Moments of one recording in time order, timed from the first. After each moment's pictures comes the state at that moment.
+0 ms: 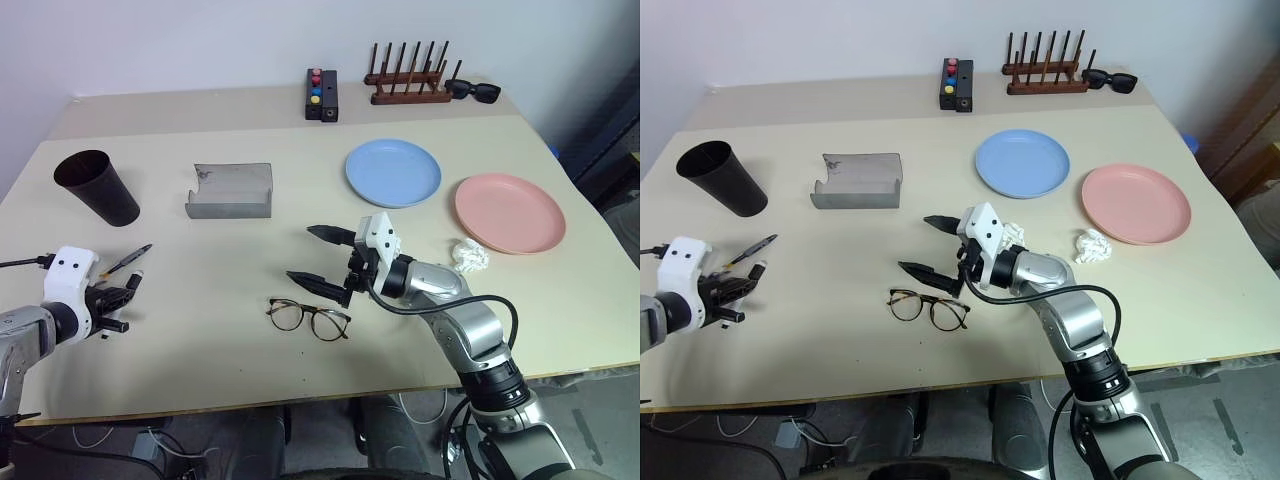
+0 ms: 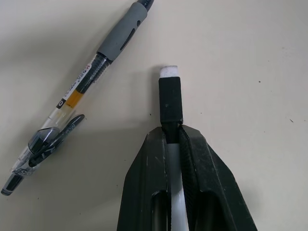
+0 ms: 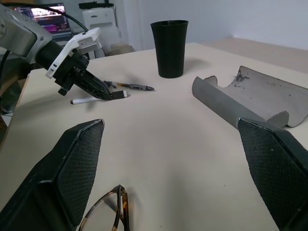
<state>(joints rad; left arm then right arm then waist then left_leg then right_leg) 0.03 0.85 0.42 -0.15 -0.42 0.87 -0.60 -0.37 -0.27 0.22 -0.19 0.36 0.34 0.82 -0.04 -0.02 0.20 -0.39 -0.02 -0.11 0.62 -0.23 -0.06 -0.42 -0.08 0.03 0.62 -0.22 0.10</state>
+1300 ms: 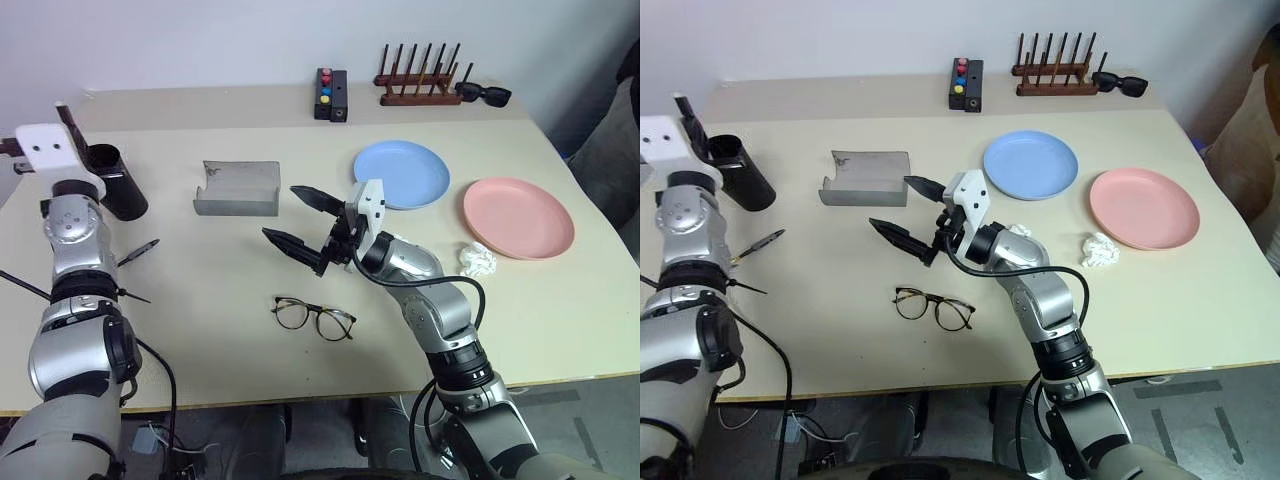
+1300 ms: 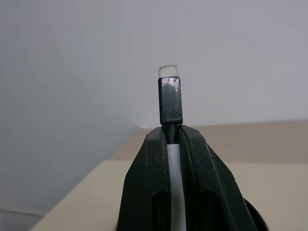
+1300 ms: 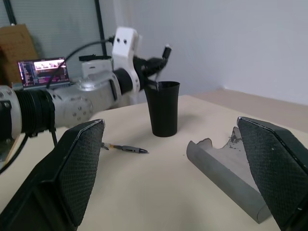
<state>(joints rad) -0.89 0.61 0.37 1.10 -0.07 -0.45 -0.06 -0.48 -0.10 0.20 -0.09 0.39 0.25 0.73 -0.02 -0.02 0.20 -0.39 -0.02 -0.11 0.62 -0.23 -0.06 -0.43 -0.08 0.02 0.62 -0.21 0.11</state>
